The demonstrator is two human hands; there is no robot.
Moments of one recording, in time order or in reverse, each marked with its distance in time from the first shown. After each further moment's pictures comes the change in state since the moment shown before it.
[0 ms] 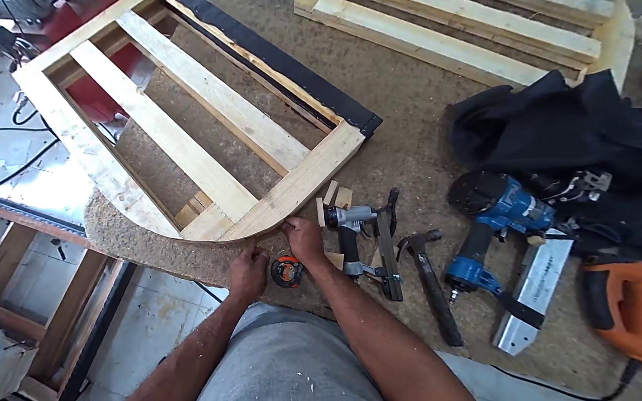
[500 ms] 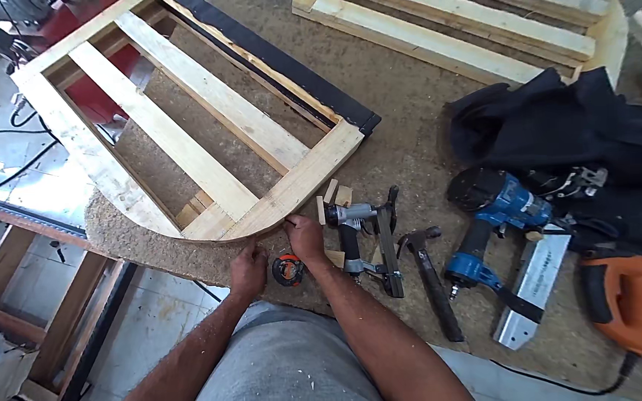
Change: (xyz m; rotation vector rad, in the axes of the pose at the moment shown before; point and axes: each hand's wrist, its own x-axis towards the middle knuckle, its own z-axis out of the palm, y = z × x) left_hand 0.002 -0.001 -0.003 0.072 -0.003 0.013; right_hand 0.001 -0.001 0.003 -0.038 0.029 0.029
